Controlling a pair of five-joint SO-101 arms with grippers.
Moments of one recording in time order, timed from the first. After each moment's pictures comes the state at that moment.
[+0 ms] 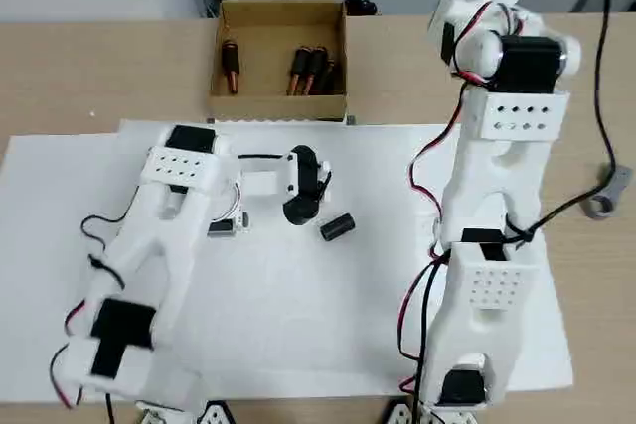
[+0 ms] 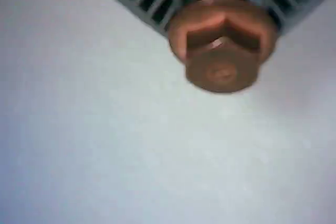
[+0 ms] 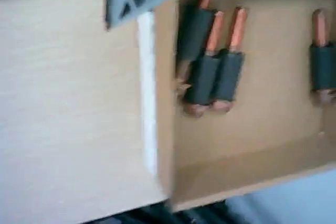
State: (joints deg) left arm 5.9 1.4 15.4 86.8 -71.3; right arm -3.3 34.3 -83.5 95.9 -18.4
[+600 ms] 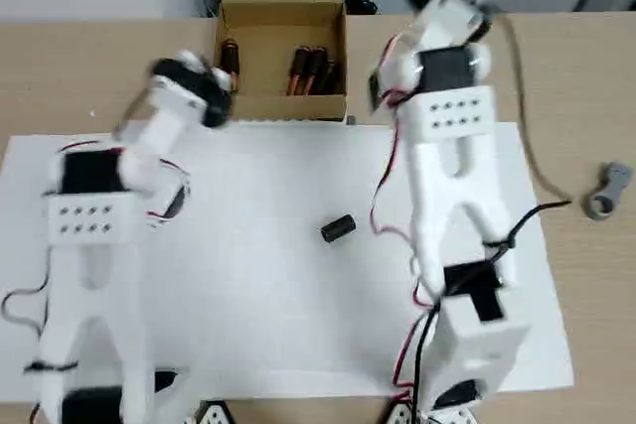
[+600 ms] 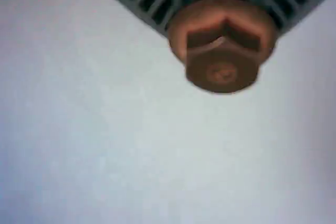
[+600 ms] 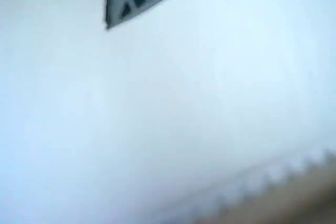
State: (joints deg) left arm -7.7 -23.7 15.4 88.7 -23.5; right arm -16.2 12.8 -29.3 96.4 -39.3
